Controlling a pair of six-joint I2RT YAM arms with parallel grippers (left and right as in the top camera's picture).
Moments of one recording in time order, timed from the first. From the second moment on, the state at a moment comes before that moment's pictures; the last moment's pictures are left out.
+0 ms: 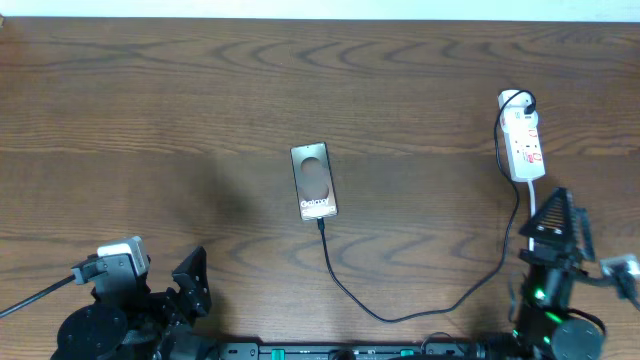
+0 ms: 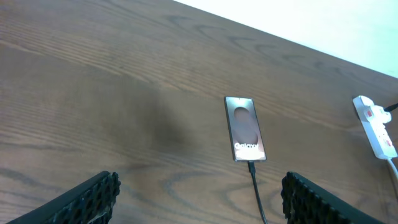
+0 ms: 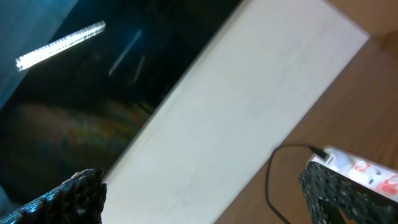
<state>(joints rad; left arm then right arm) -0.28 0.37 1.03 -1.21 -0.11 -0.44 -0.03 0.01 0.21 0.02 0.24 0.88</state>
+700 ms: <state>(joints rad) -0.28 0.37 1.03 -1.21 -0.11 -0.44 -0.03 0.01 0.01 0.01 0.11 0.74</state>
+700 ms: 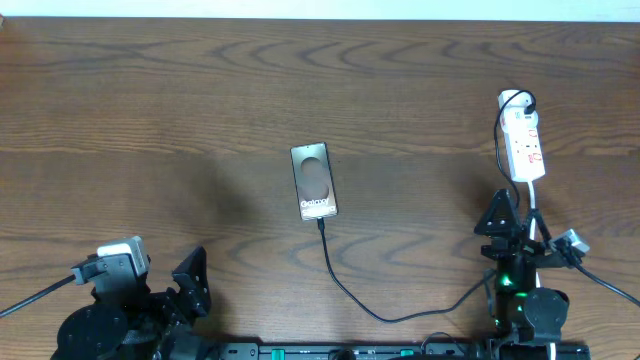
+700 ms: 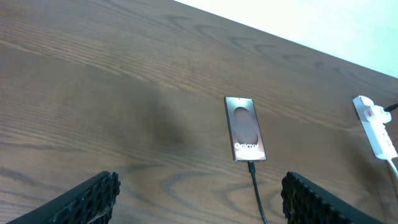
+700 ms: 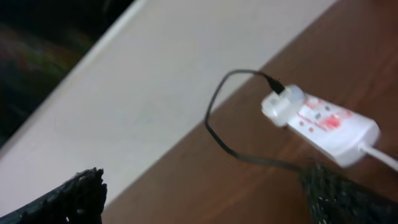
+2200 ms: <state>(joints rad) -0.28 0.37 1.03 -1.21 -0.11 -0.44 -0.03 0.01 0.01 -0.07 0.05 0.21</state>
